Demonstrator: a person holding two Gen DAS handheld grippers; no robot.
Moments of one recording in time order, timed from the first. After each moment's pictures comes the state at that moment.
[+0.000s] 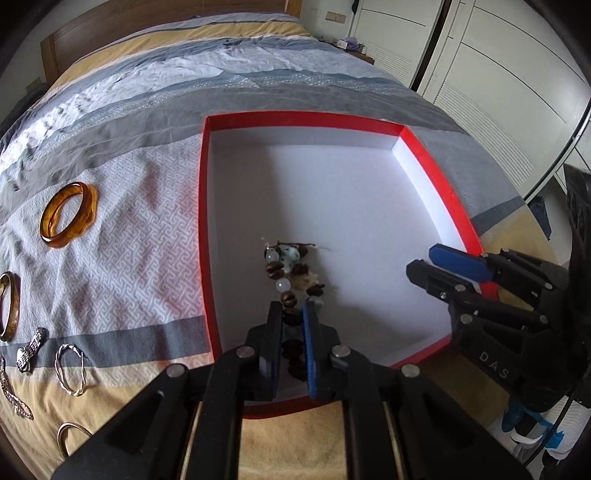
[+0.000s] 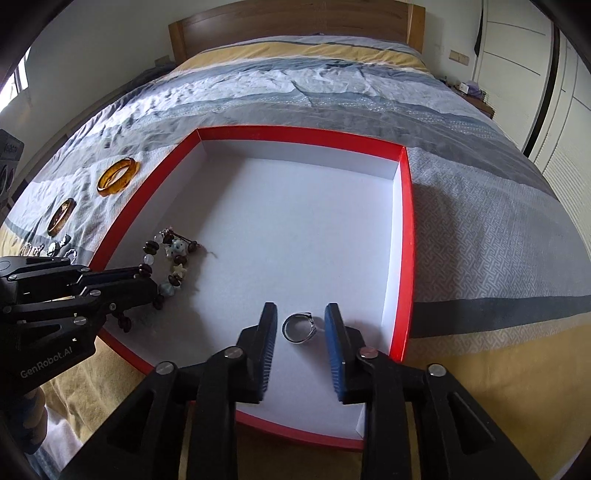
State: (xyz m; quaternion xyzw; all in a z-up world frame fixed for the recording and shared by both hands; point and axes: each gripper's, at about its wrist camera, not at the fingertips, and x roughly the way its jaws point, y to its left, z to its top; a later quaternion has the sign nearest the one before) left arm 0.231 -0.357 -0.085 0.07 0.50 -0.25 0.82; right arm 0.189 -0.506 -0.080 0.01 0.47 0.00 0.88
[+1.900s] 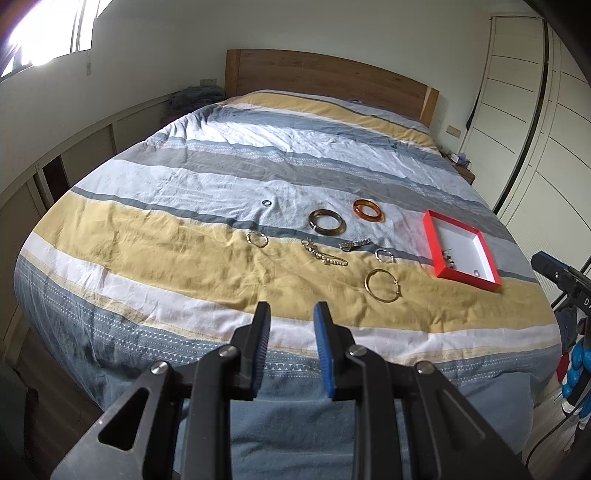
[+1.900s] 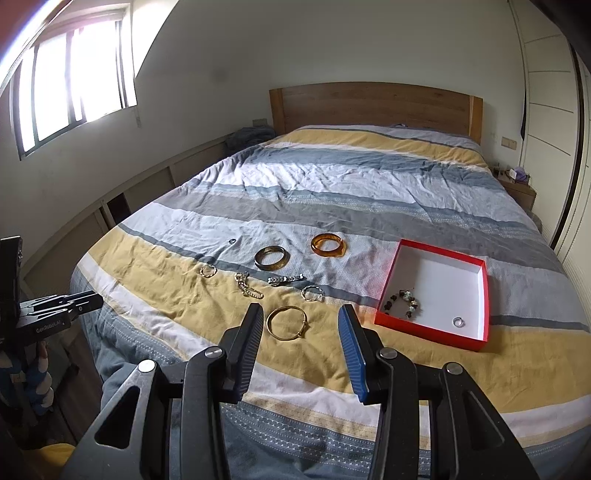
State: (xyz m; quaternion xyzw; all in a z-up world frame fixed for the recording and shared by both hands) left arm -0.023 0.031 0.077 -0.05 0.39 -0.04 0.92; right arm -0.008 -0.296 0.111 0.00 0.34 0.13 0.93
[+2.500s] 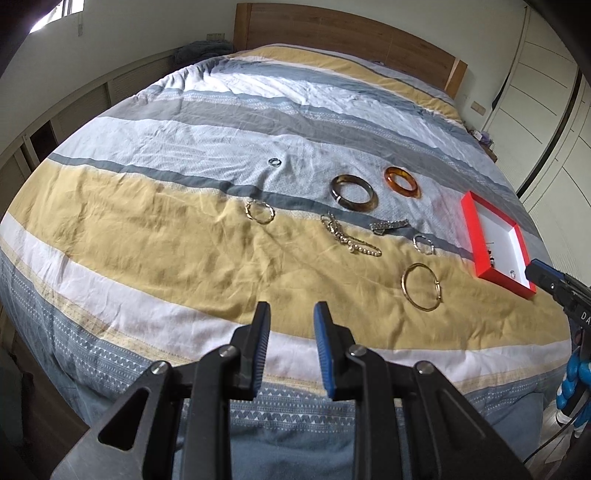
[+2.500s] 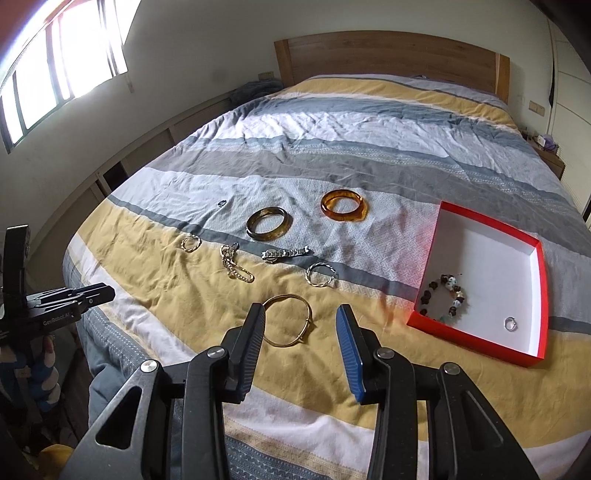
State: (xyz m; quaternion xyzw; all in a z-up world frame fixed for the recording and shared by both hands) left arm 0.082 0.030 0.004 -0.07 0.47 -0.02 0.88; right arm 0.103 -0.279 0.036 0.00 0.42 0.16 0.89
